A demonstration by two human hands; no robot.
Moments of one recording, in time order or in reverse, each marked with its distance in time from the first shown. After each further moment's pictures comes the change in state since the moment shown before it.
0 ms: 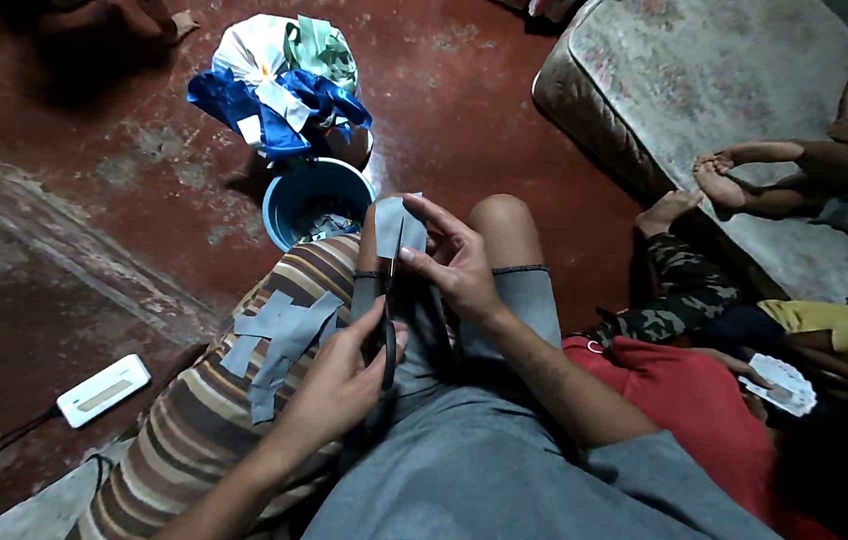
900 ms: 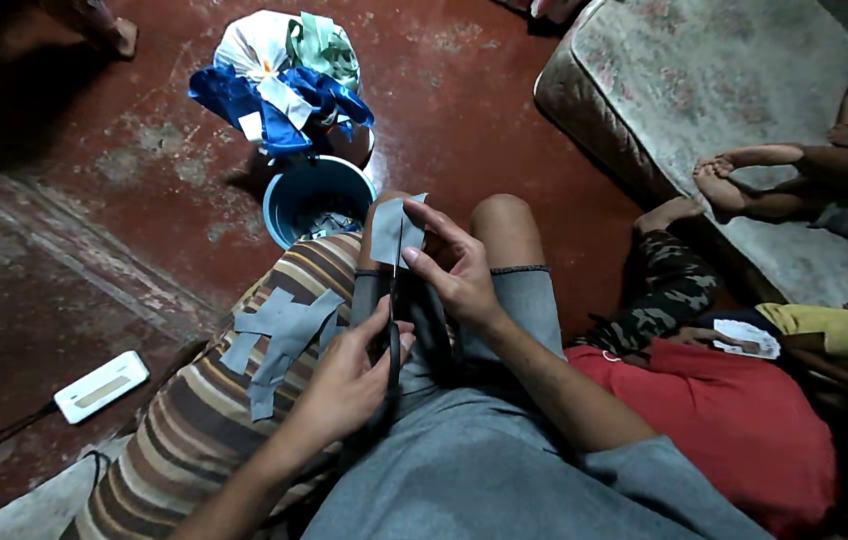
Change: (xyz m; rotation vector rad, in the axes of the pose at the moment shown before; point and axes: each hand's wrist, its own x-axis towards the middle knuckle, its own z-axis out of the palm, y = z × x) left_hand 0.001 -0.004 0.007 -0.038 0.003 0.017; right_hand -0.005 0.006 0.001 -0.162 0.007 -0.054
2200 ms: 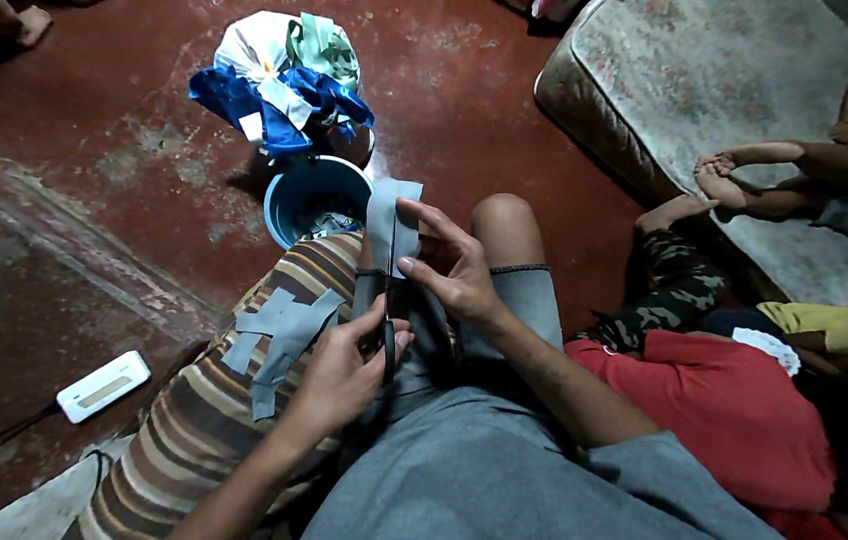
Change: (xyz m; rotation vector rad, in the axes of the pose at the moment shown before) left_hand 0.001 -0.008 -0.004 -0.015 0.070 0.060; right_hand 0.004 -0.002 -0.001 0.080 -0.118 -0.087
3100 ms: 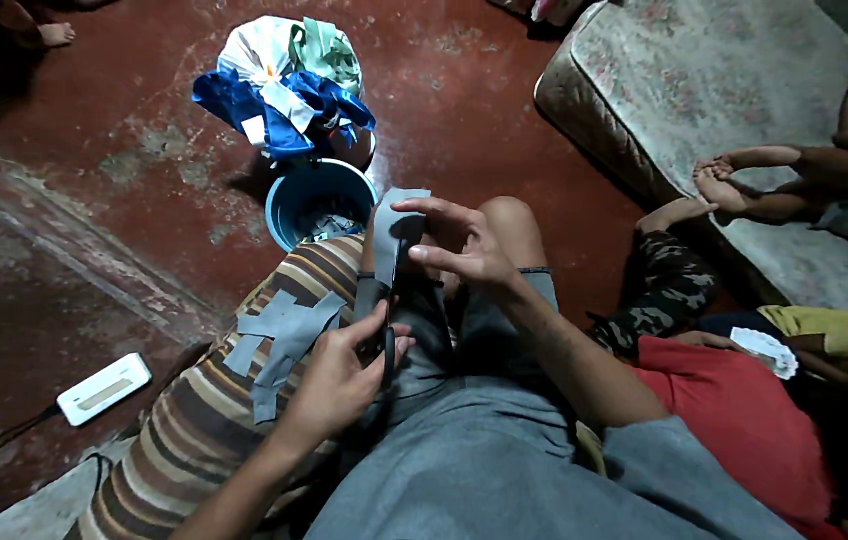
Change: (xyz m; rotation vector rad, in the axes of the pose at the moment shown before) left_hand -0.002 -0.006 -0.002 -0.017 -0.001 0.063; right_hand 0.018 -0.007 -0.033 -0.023 -0.174 0.033
